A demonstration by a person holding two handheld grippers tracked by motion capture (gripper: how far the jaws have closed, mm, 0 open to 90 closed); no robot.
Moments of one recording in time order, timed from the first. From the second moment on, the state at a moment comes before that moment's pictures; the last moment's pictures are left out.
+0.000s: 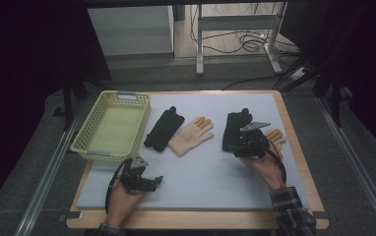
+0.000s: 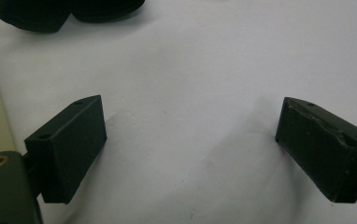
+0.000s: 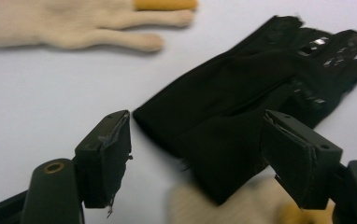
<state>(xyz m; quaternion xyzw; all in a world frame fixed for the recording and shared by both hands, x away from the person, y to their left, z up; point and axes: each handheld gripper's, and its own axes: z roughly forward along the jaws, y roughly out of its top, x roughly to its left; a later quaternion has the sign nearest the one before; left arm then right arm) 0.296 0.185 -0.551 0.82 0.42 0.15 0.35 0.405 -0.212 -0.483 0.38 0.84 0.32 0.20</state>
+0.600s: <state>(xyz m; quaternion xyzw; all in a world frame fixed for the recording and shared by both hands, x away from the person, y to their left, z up) 0.296 0.185 -0.551 0.82 0.42 0.15 0.35 0.468 -0.218 -0.496 0.41 0.85 0.27 0.21</state>
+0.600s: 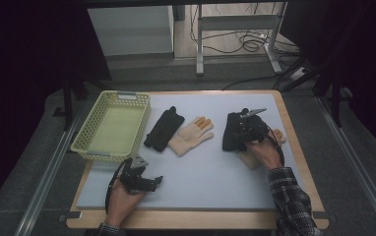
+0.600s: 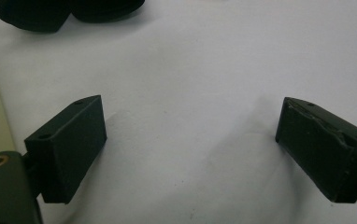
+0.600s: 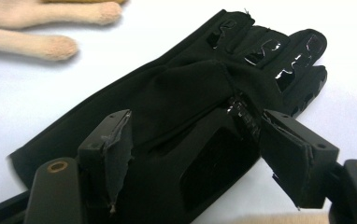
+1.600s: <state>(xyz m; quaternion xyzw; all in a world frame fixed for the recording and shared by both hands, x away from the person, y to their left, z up) 0.296 0.185 -0.551 0.82 0.42 0.15 0.35 0.483 -0.210 -0.487 0.44 0.83 0.30 0.15</state>
